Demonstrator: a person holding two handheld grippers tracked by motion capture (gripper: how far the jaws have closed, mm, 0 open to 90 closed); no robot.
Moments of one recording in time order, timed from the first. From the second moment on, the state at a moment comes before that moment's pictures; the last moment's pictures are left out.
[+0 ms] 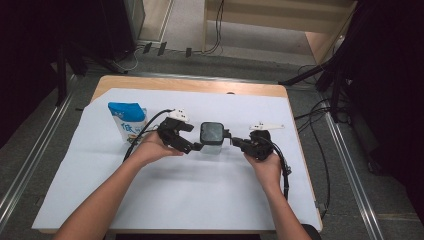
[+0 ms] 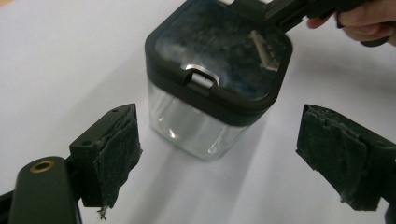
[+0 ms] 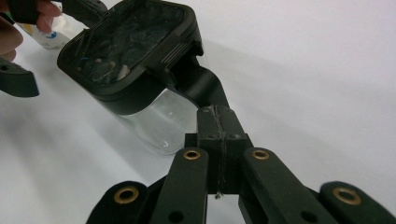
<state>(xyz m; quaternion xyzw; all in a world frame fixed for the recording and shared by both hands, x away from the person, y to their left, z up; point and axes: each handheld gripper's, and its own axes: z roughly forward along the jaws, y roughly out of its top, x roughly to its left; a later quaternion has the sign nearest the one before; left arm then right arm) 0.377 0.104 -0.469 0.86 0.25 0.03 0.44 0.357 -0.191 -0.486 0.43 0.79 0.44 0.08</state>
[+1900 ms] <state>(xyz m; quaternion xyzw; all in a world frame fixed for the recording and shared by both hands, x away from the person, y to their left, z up) 0.403 0.093 -0.470 0.87 0.19 0.01 0.45 0.357 -0.189 -0.491 0.44 0.78 0.44 0.08</state>
